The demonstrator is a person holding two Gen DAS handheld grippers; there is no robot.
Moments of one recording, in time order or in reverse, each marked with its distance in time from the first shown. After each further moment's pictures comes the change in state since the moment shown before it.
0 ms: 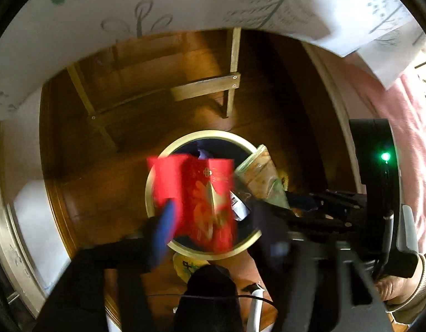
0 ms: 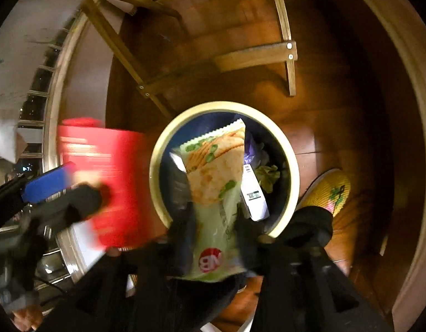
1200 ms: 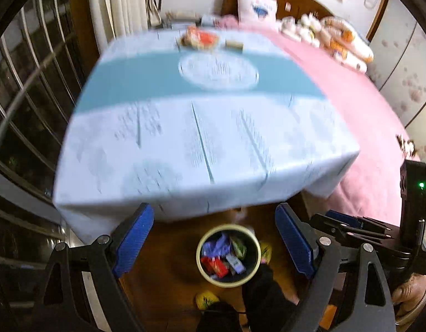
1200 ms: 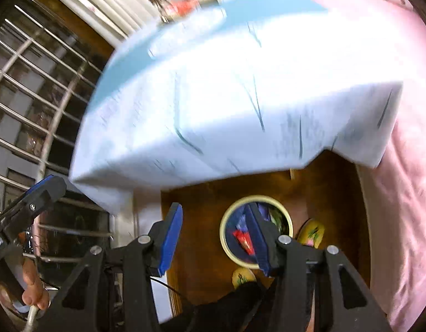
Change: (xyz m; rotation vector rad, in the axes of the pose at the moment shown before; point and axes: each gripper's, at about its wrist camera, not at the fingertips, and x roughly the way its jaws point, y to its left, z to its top) left arm -0.383 0.011 0.028 -0.062 -0.458 0.101; right arm -0.336 0.114 -0.008 -0.027 -0.423 0.055
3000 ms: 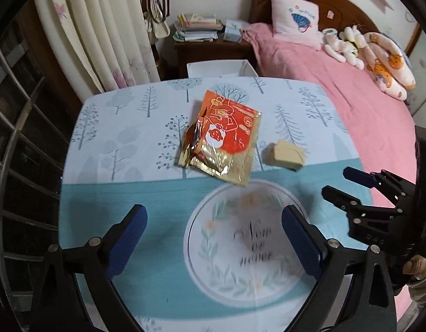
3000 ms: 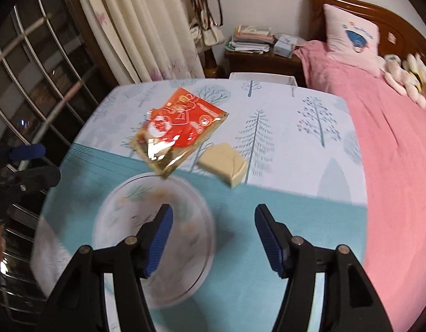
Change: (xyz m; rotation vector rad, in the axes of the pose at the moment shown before) left arm 0.210 0.018 0.376 -0.070 0.089 0.120; right arm 0.138 0.015 0.422 -0.477 -0.027 -0.062
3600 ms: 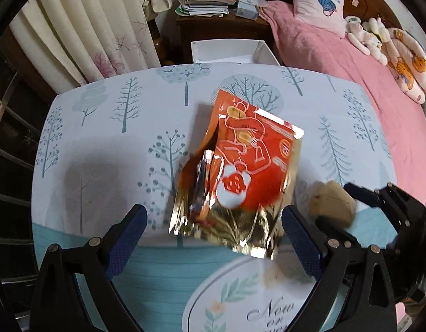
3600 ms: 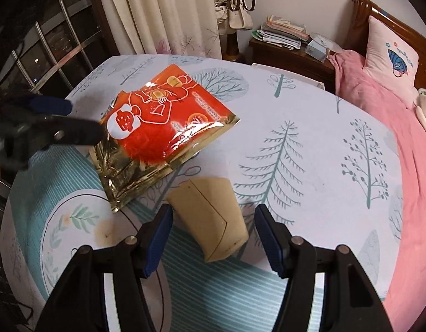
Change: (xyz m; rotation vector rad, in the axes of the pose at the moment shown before) left arm 0.124 0.012 0.079 -0.038 0.121 0.024; right arm 0.093 -0.011 0.036 -0.162 0.054 0.032
